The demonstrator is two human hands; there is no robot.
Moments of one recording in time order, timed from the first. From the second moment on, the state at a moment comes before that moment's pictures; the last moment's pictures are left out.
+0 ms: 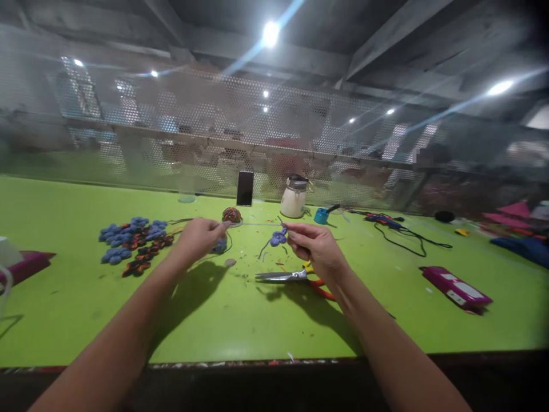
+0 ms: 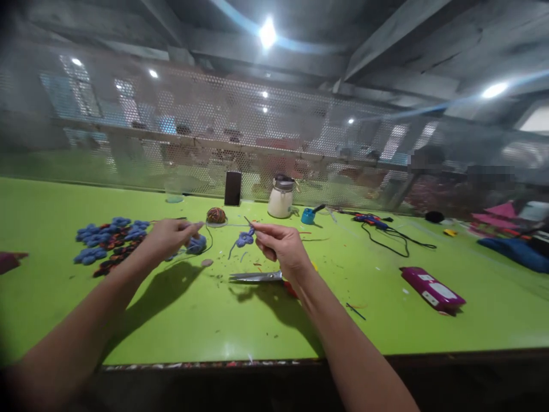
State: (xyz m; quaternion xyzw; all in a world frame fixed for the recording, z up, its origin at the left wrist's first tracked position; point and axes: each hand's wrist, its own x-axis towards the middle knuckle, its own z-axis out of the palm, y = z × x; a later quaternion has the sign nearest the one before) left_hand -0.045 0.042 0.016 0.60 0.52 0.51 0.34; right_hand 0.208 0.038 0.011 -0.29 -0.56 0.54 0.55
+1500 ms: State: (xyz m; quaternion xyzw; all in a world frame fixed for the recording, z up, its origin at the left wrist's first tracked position) left_hand -0.001 0.010 0.014 0.50 0.34 0.50 0.62; right_hand 0.178 0.022 -0.004 -0.30 -0.58 0.61 0.45
